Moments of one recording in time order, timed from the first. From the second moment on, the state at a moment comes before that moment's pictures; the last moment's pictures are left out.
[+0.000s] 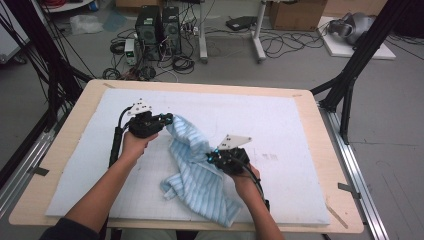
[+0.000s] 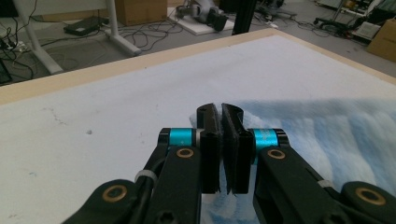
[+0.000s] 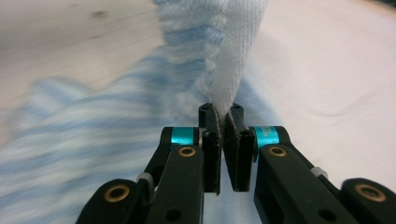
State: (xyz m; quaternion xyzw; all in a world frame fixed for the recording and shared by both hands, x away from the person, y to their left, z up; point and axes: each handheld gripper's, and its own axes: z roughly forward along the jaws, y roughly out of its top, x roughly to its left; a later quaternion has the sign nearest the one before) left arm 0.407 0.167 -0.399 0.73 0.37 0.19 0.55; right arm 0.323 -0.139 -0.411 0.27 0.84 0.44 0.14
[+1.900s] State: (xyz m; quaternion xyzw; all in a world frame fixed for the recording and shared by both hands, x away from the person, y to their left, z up) left arm 0.424 0.144 -0.449 0.79 0.40 0.16 0.43; right arm 0.337 -0.196 -0.422 0.38 0.81 0.39 0.23
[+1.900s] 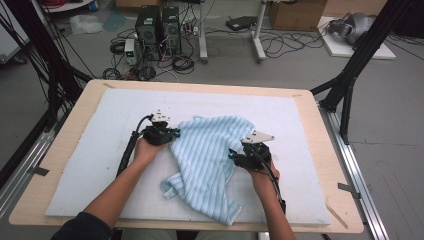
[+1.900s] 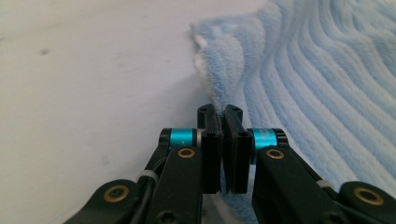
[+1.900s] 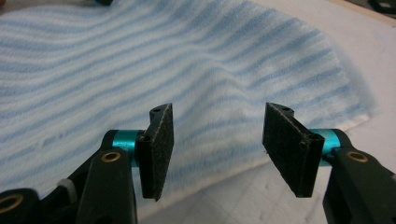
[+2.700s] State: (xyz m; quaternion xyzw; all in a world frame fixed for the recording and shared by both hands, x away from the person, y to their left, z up) left arm 0.429 0.219 -0.439 0.71 0.48 0.23 0.47; right arm 0.377 -0.099 -0.441 0.30 0.86 0.37 0.17
